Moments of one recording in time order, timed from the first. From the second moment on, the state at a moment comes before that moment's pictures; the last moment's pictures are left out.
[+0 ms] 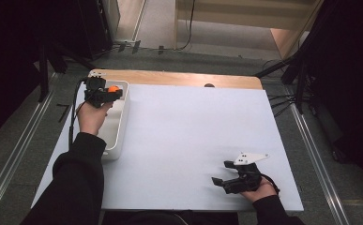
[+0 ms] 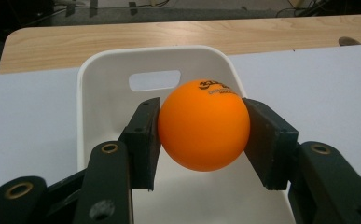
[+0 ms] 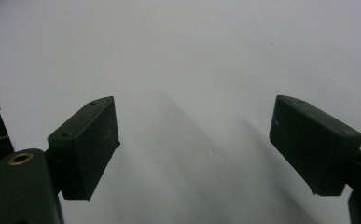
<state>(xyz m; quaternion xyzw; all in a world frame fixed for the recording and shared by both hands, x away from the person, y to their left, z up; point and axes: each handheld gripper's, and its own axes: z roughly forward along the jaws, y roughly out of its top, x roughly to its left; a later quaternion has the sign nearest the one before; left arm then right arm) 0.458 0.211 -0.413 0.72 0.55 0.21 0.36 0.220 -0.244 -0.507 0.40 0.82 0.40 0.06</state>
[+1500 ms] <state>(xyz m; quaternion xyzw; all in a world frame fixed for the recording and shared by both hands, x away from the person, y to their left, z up) 0.443 0.212 -0.390 0.75 0.50 0.16 0.39 0.216 -0.240 -0.504 0.39 0.82 0.40 0.06</state>
